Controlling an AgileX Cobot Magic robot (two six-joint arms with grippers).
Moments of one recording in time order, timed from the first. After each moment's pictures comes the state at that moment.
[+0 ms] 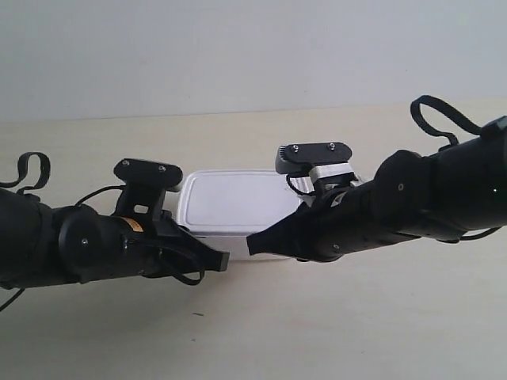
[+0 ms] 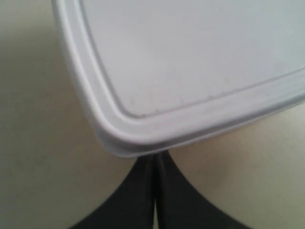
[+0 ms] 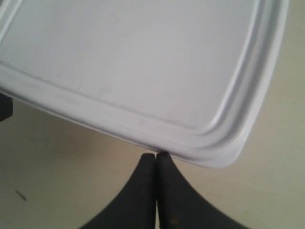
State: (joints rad) left arm -0.57 1.82 -0.74 -0.63 -0.19 0.29; right arm 0.63 1.78 -0.81 0.63 0.06 -0.30
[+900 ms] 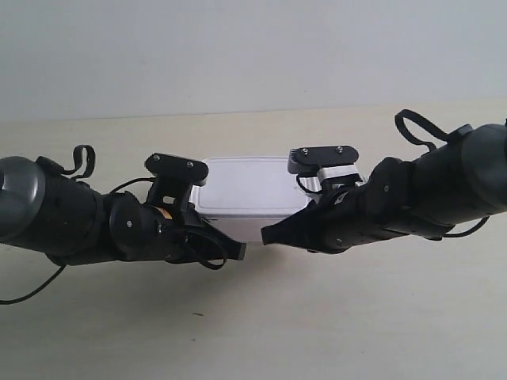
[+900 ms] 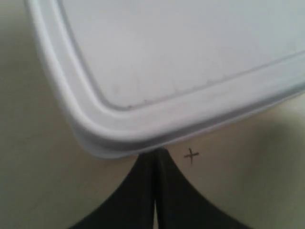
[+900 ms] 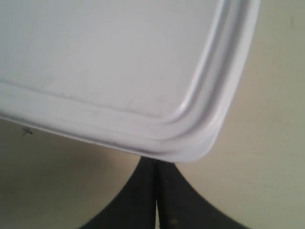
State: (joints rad) left arm -0.54 1.97 -0.89 -0.61 -0.17 0.34; right arm 0.55 1.90 -0.85 0.62 -0.03 -0.32
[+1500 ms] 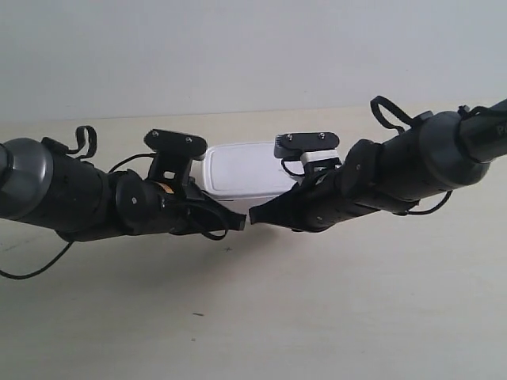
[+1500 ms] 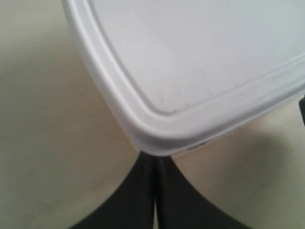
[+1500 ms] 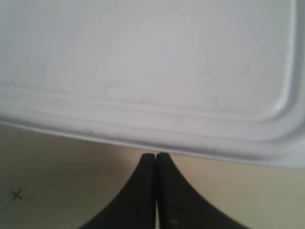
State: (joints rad) left arm -0.50 2.00 -0.98 -0.59 -0.20 0.36; right arm 0.52 2.03 -1.03 0.62 0.01 -0.34
